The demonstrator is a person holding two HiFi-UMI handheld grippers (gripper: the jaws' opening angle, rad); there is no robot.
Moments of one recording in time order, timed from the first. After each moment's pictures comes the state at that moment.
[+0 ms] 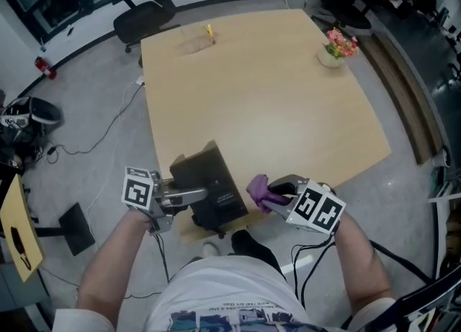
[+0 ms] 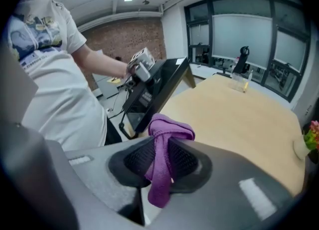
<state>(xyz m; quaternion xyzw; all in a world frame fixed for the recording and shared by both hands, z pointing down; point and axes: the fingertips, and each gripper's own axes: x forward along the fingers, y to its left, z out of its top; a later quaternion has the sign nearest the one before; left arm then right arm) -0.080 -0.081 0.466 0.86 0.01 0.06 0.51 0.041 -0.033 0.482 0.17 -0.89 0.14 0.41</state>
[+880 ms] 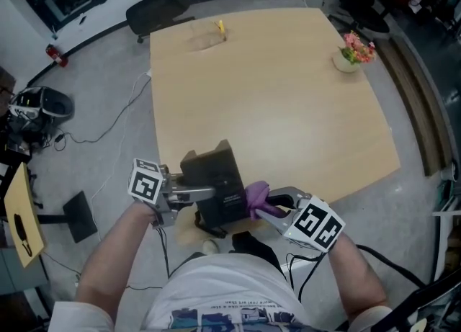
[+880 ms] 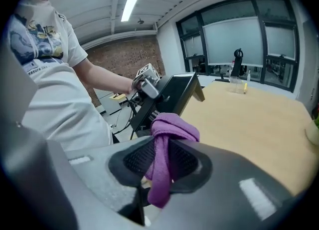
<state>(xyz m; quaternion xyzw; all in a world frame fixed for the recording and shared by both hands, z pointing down) -0.058 -0.096 0.475 0.86 0.01 0.09 0.51 0.026 -0.037 0.471 0.17 -0.92 0.17 0.32</state>
